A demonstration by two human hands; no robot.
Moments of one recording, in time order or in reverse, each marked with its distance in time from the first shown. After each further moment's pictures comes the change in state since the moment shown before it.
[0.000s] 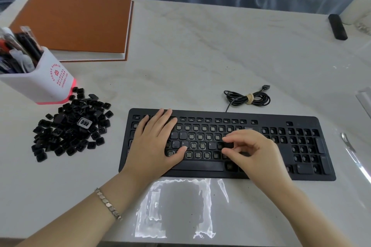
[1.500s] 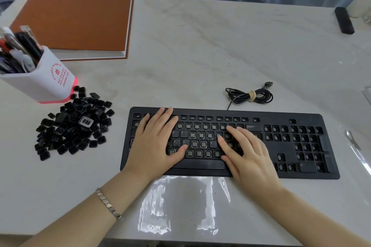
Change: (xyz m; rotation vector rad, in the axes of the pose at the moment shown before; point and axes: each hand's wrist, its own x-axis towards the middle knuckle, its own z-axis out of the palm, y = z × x) left_hand 0.000 -0.001 -0.001 0.015 -0.029 0.002; right_hand -0.008 0.057 0.015 -0.798 0.051 -0.519
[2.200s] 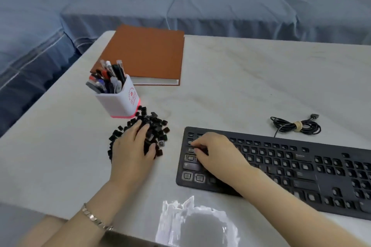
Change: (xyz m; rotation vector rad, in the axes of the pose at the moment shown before) left_hand -0.047 -0.097 -0.084 0.104 0.131 -0.452; right_hand 0.118 -0.131 -0.009 0.409 -0.465 0.039
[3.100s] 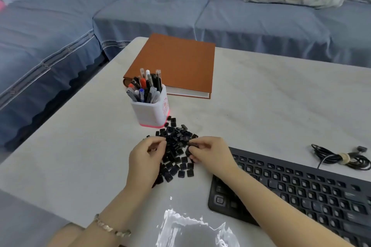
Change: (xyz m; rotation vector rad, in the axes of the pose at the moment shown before) left_hand 0.017 -0.028 -0.023 -0.725 0.153 -0.389; right_hand 0.079 -0.052 0.045 0.726 0.034 0.212
